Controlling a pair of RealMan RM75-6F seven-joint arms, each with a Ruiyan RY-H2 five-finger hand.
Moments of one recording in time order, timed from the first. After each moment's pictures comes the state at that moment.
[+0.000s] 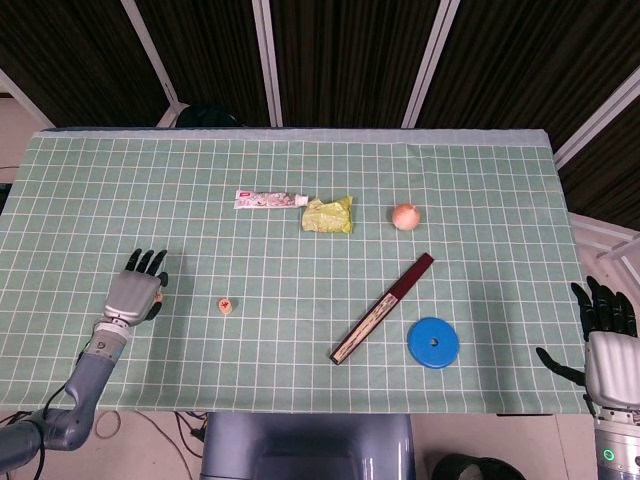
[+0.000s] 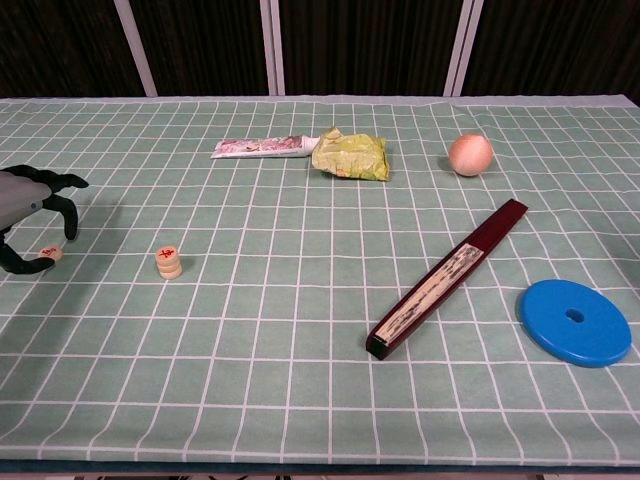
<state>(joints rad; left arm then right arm) -0.56 -1.53 -0.02 -1.22 1.16 1.01 0.43 0.02 -1.20 0.13 -1.65 -1.44 1.59 -0.14</state>
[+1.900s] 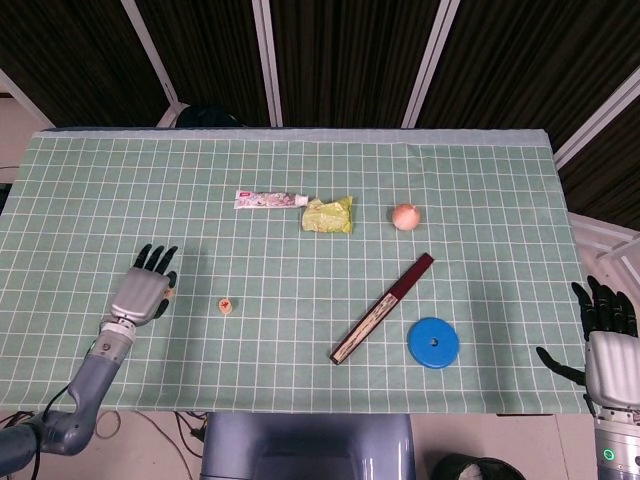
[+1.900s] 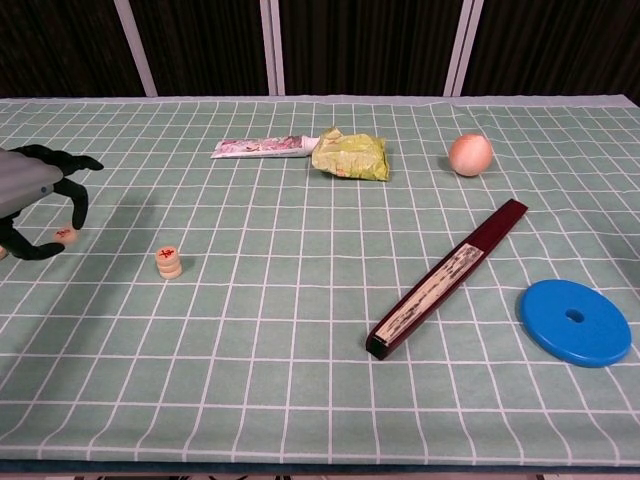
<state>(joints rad) -0.55 -1.47 -0.06 -1.38 1.20 1.04 0.53 0.02 -1.20 0.14 -1.65 -1.44 1.60 -0.14</state>
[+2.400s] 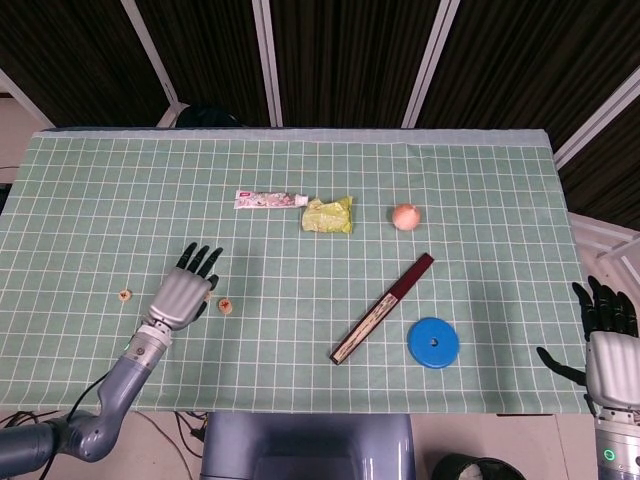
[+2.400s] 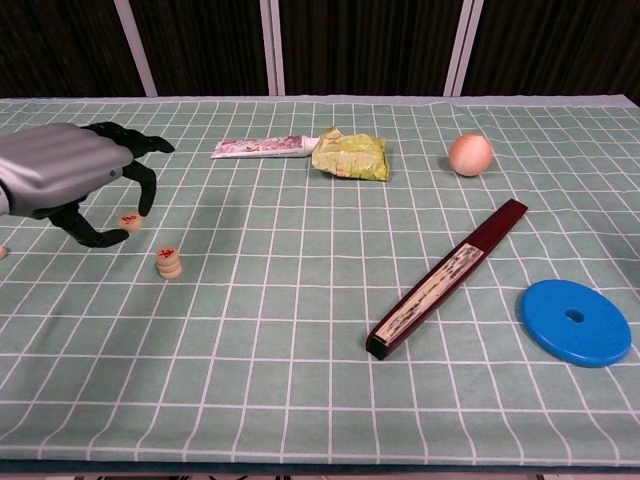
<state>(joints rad) -0.62 -1.48 -0.09 -1.59 1.18 1.05 0.74 0.02 -1.20 0.14 -1.65 -1.44 1.60 -0.14</state>
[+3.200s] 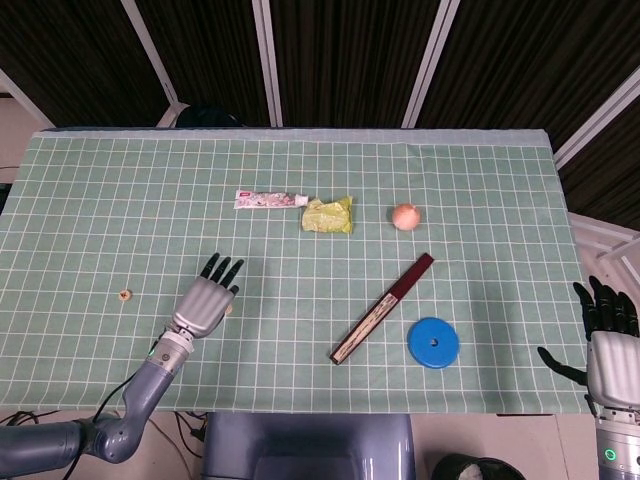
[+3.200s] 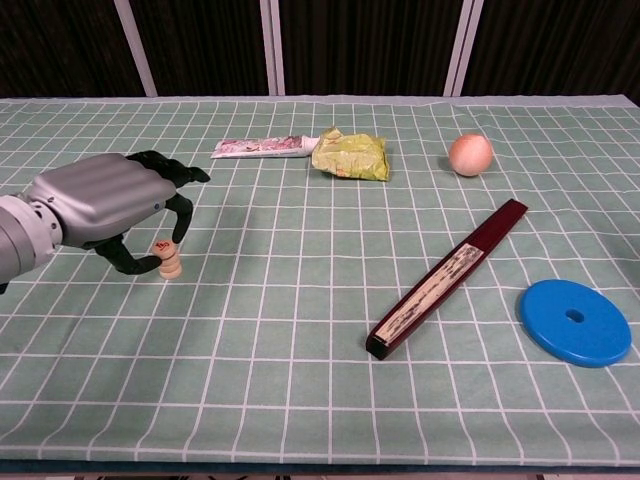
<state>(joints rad) -0.67 -1.58 -0.06 -1.55 1.12 1.06 0.84 0.02 -1.20 0.14 -1.65 -1.44 1.59 -0.13</state>
